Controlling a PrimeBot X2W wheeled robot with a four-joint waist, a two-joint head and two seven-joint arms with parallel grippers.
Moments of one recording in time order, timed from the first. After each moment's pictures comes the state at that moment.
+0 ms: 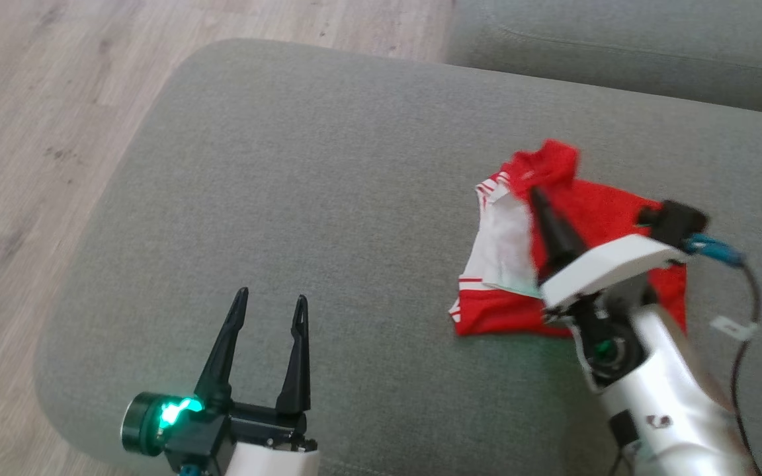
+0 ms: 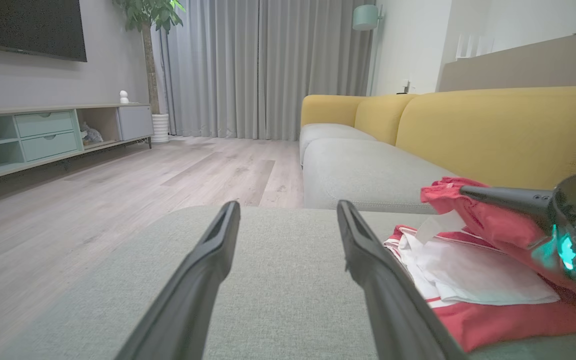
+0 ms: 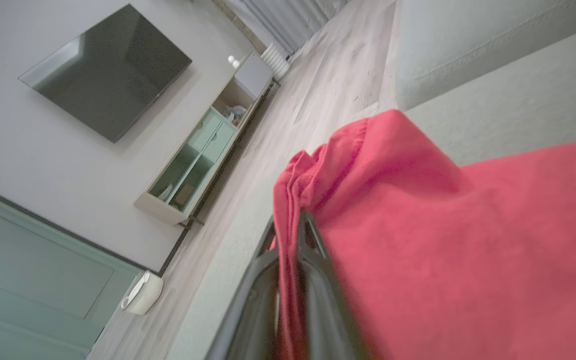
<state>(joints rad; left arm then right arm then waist) 0.06 0.07 -0.34 -0.02 -0.12 0.10 -0.26 -0.40 -0.06 0.25 0.49 0.86 0.12 0.07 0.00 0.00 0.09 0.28</state>
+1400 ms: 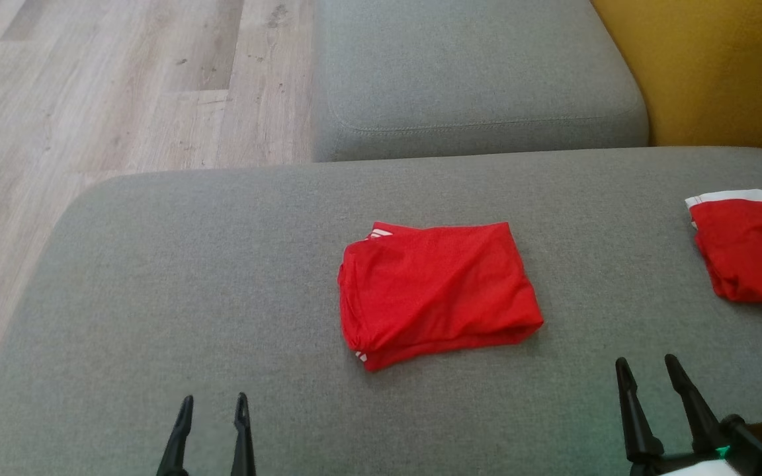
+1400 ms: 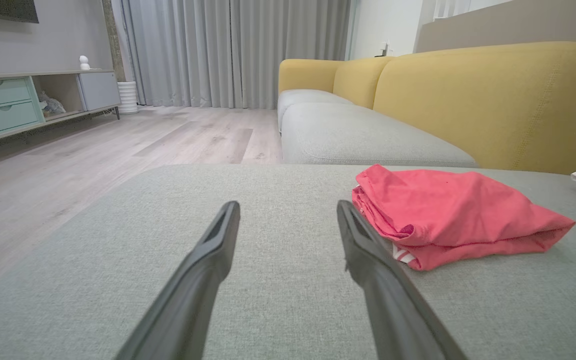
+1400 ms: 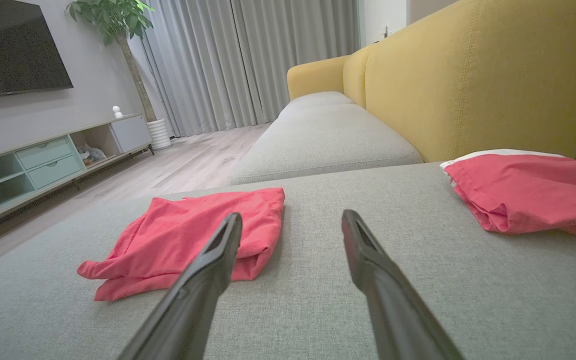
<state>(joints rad) 0.23 0.06 -0.20 0.16 -0.16 0.10 -0.26 0.23 -0.14 0.09 0.16 0.27 0.12 -0.25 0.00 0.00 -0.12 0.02</state>
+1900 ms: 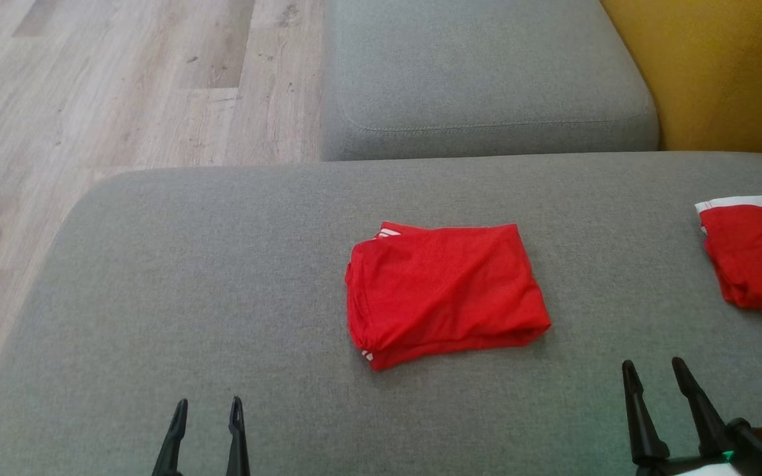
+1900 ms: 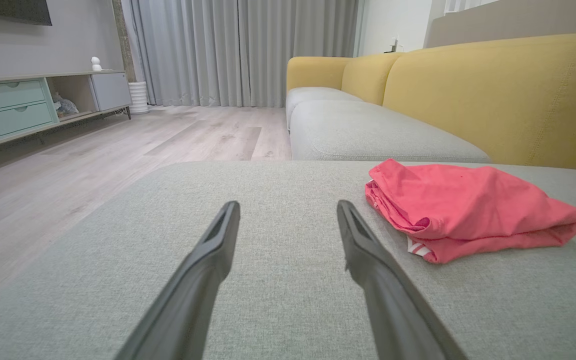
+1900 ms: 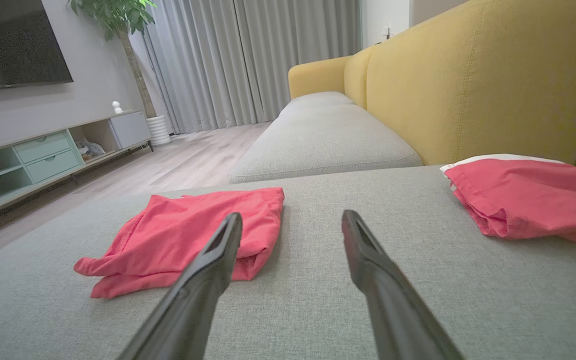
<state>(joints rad) 0.24 0.06 -0.18 0.17 -0.13 0.09 -0.26 0.24 -0.14 0.07 0.15 0.26 0.12 -0.25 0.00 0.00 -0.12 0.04</state>
